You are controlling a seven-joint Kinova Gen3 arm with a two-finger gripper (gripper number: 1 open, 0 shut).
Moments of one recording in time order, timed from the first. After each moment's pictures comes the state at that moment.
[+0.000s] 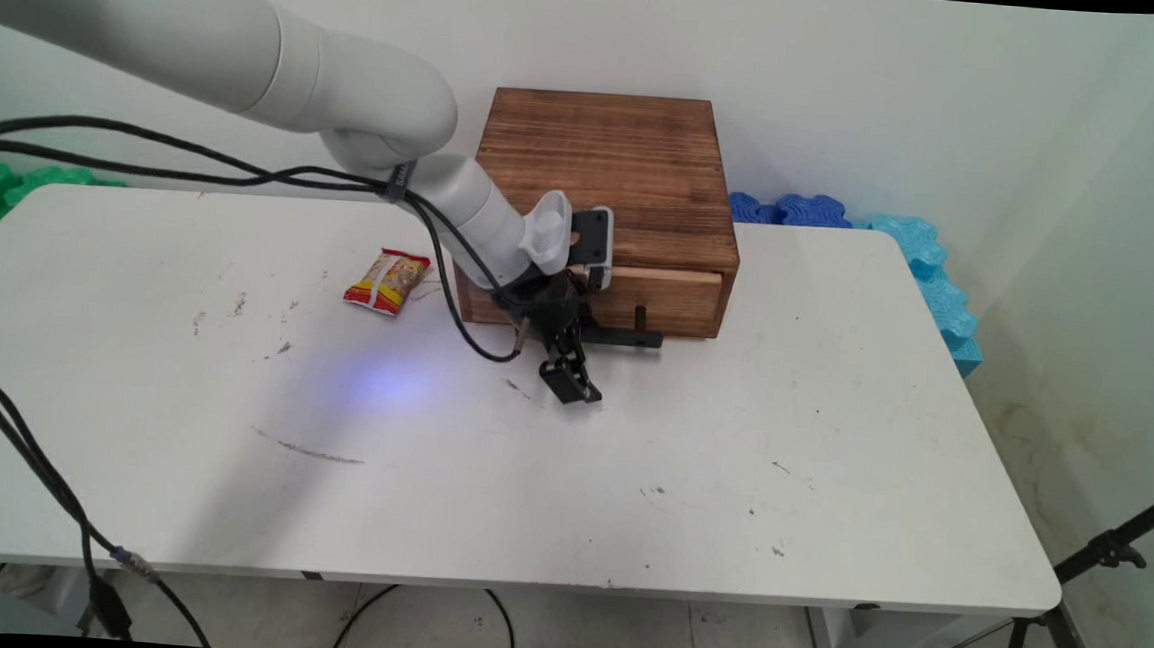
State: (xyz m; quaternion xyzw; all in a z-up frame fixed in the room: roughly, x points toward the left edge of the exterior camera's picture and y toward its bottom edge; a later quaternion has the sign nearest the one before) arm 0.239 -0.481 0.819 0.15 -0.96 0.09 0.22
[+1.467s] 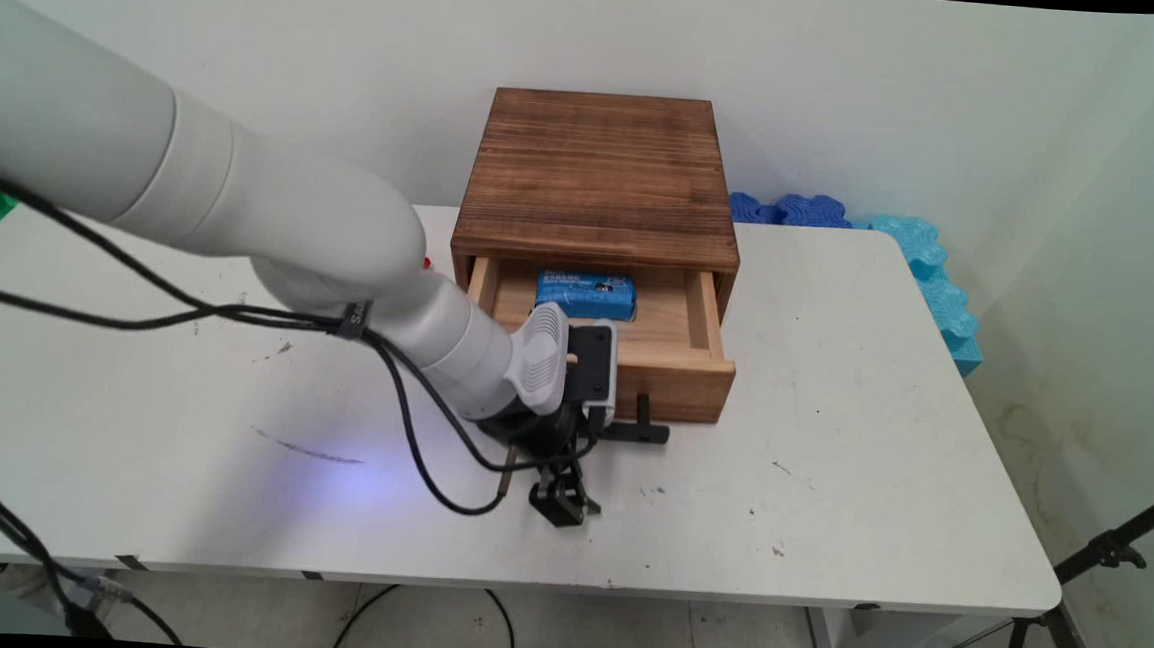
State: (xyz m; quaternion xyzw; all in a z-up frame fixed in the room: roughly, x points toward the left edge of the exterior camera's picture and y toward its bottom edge) arm 0.188 -0.348 0.813 0.14 -0.96 0.11 0.21
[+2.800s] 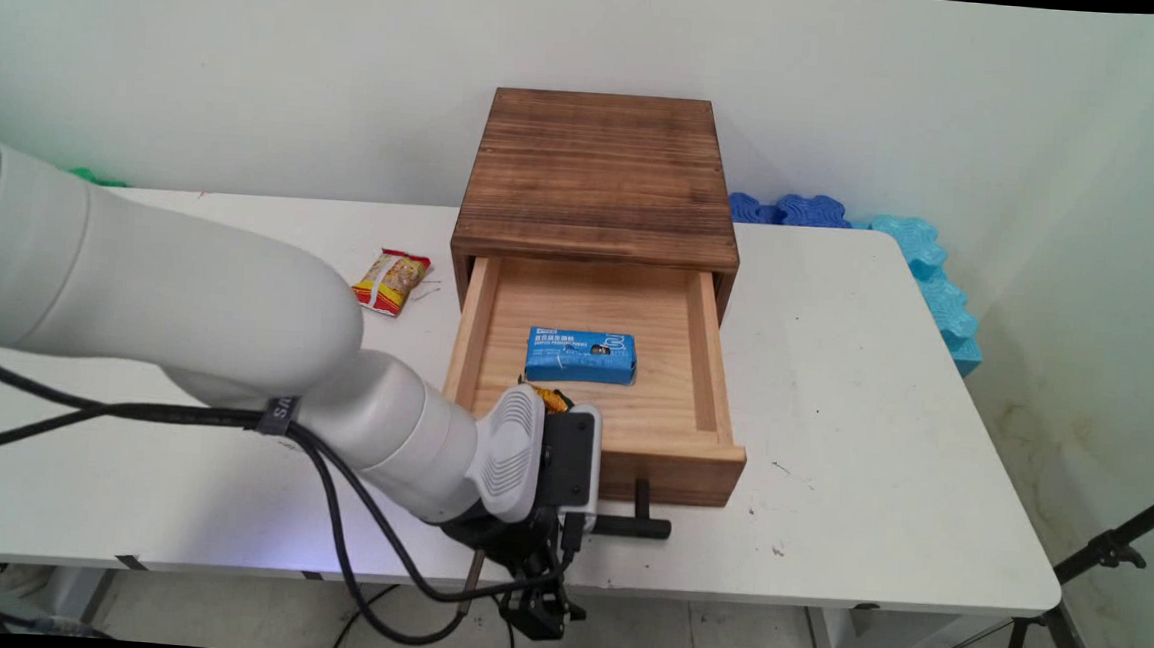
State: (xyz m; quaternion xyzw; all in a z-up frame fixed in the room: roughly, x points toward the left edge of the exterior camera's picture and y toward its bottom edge) arm 0.172 -0.262 0.826 0.14 -0.96 0.07 0.22
